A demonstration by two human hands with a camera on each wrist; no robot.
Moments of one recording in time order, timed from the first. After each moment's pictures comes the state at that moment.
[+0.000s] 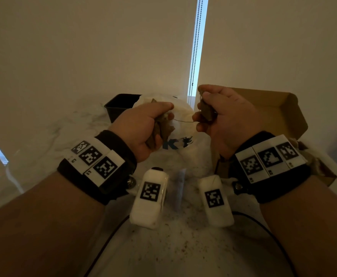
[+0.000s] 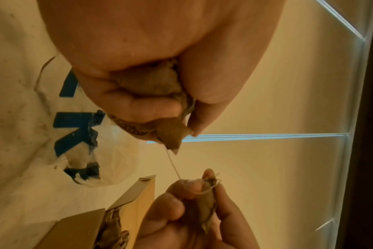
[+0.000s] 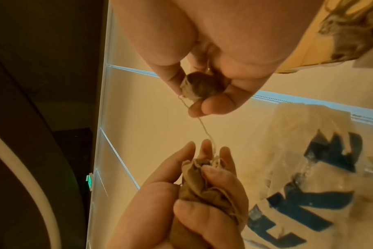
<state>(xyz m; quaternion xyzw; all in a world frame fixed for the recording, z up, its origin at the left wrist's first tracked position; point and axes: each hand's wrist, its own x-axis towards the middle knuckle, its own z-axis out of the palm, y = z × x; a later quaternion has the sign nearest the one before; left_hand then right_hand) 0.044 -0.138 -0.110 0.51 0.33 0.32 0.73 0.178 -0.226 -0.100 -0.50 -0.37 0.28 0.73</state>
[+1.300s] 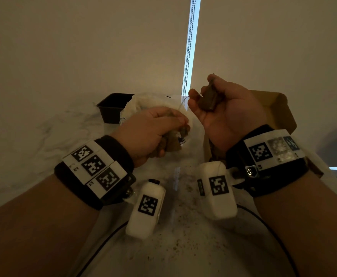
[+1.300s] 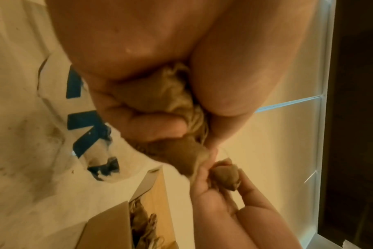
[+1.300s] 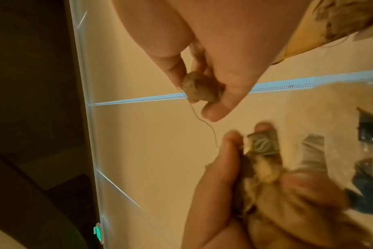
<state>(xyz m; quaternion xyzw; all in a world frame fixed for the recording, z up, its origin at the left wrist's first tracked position) 0.048 -0.152 -0.118 0.70 0.23 0.29 0.61 0.186 -0.231 -0.086 -0.31 -0.25 0.42 0.82</state>
